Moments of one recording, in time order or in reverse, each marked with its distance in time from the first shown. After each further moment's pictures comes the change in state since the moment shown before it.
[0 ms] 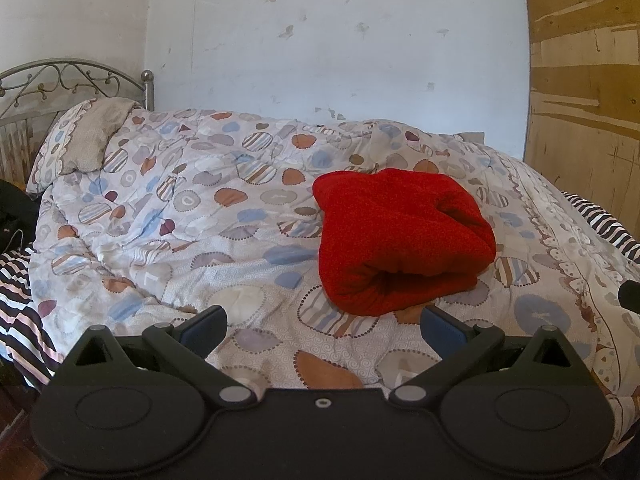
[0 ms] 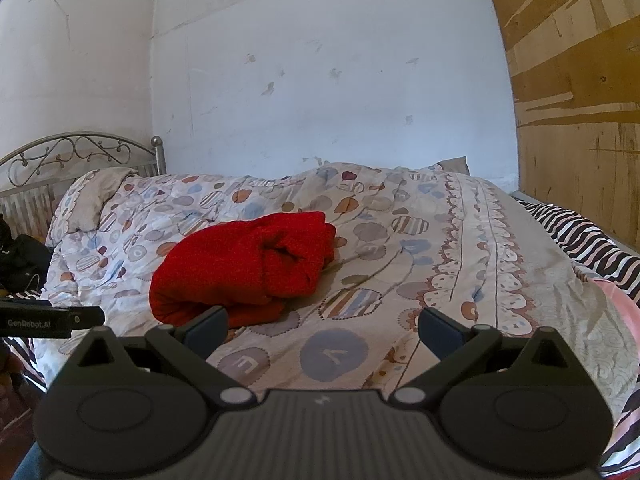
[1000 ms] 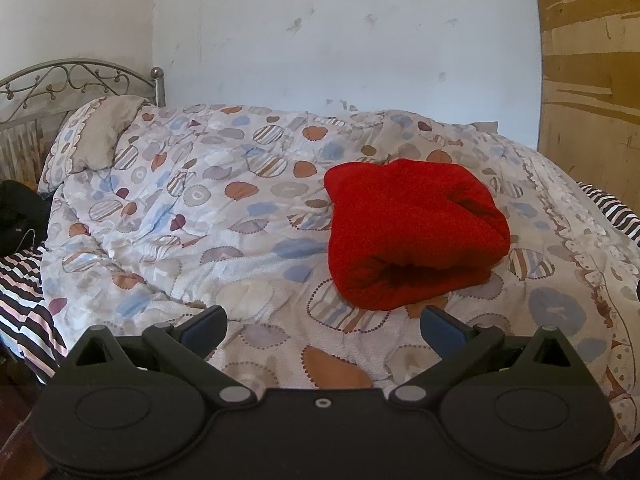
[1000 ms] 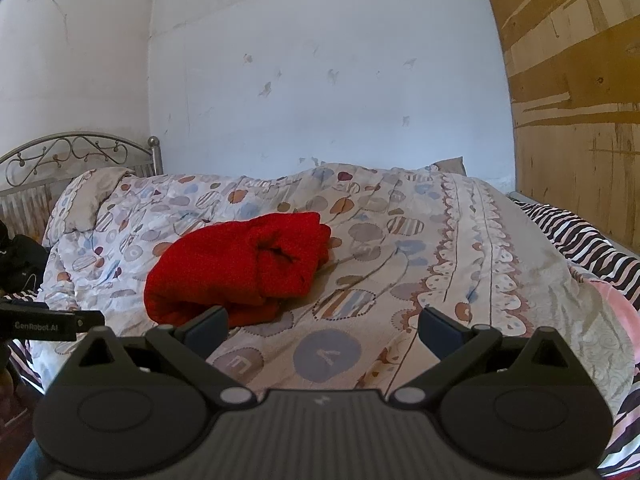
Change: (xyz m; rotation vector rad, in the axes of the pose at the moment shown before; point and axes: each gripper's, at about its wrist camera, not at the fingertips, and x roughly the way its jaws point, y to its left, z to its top) left arm 0.007 -0.005 -0.001 0.007 0.028 0.056; right arm 0.001 -0.005 0.000 0.000 0.002 -0.007
